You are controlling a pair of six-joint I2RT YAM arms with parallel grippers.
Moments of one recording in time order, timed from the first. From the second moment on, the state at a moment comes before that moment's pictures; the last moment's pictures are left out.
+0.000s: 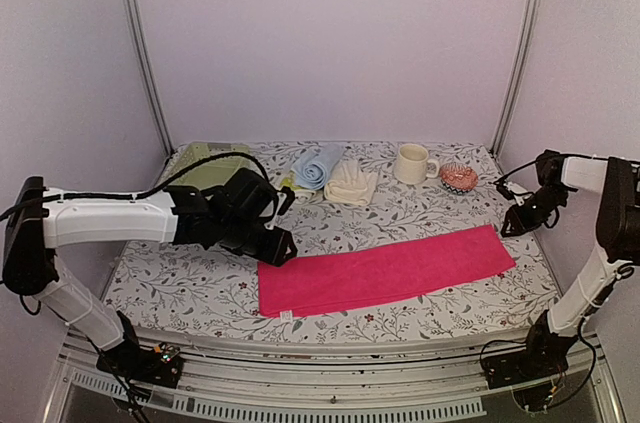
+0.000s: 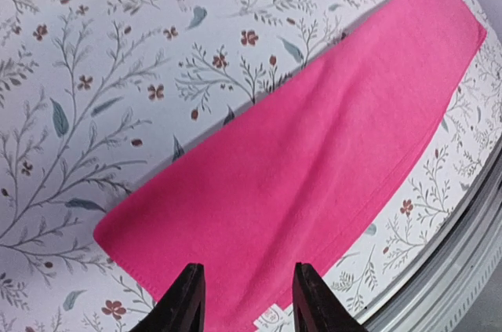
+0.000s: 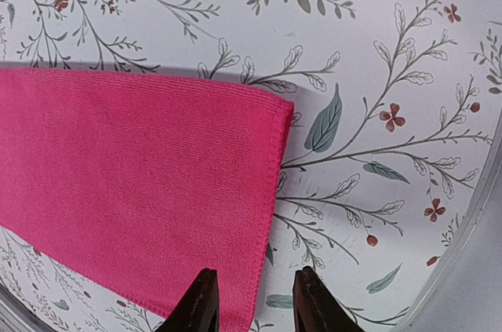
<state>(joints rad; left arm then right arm) -0.93 1.50 1.00 -0.43 -0.04 -0.45 -0.25 1.65 1.09 -0.81 -0.26 -0.58</state>
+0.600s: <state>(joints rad) -0.91 1.52 0.99 -0.31 -0.16 -0.45 -0.16 1.74 1.08 -0.74 -0.13 -0.47</state>
